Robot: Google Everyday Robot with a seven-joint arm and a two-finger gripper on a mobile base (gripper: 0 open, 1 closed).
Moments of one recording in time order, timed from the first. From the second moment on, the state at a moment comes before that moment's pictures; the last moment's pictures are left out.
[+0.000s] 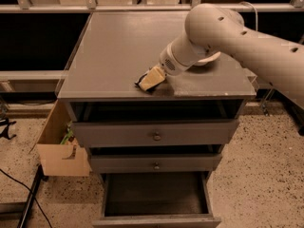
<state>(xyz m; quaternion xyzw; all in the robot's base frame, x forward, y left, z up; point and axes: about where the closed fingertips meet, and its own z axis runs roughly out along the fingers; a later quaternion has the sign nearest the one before) 0.666 -0.016 0.823 -0.44 0.83 0.13 0.31</state>
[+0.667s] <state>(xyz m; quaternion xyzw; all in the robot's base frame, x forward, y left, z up) 0.650 -0.026 0.842 -0.45 0.82 0.12 0.32</state>
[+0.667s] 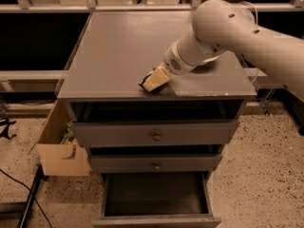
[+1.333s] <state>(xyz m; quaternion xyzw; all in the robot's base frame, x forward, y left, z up) 0.590 -0.055 0.891 -0.47 0.81 0.09 0.34</state>
